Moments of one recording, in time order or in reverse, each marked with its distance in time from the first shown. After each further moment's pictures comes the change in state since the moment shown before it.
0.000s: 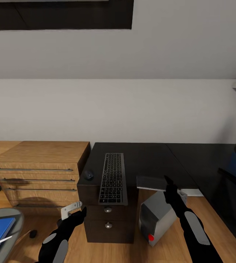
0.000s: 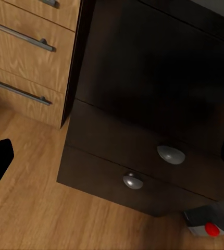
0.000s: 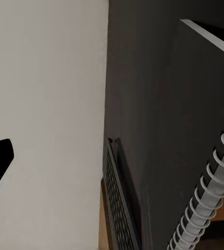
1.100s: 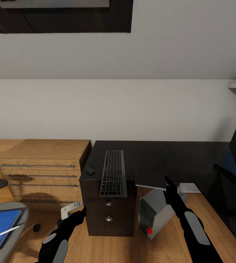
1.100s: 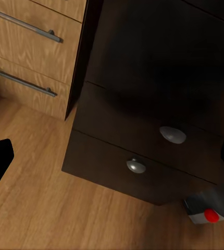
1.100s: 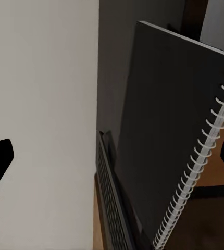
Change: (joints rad) left arm 0.000 0.000 0.000 -0.001 -0.001 -0.003 0.000; right arm 0.000 0.000 -0.002 0.000 0.002 -0.003 -0.028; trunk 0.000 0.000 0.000
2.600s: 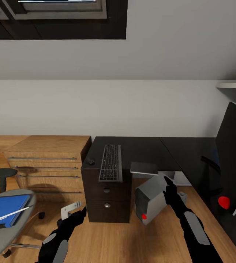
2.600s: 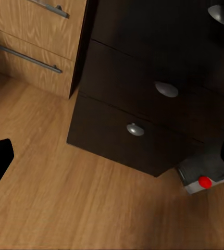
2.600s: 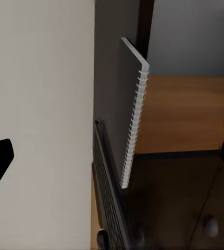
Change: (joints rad) left arm 0.000 0.000 0.000 0.001 0.000 0.002 0.000; right arm 0.000 0.000 0.001 0.001 0.001 0.002 -0.002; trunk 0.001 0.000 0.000
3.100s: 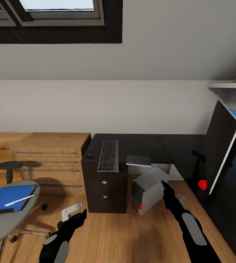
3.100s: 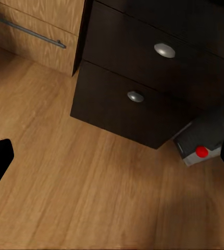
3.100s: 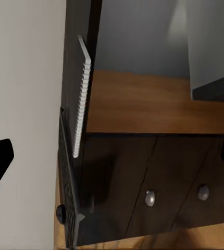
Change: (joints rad) left arm 0.000 0.000 -0.001 0.028 0.001 -0.001 0.000; right arm 0.000 0.000 0.010 0.034 0.110 0.000 -0.044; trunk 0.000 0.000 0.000
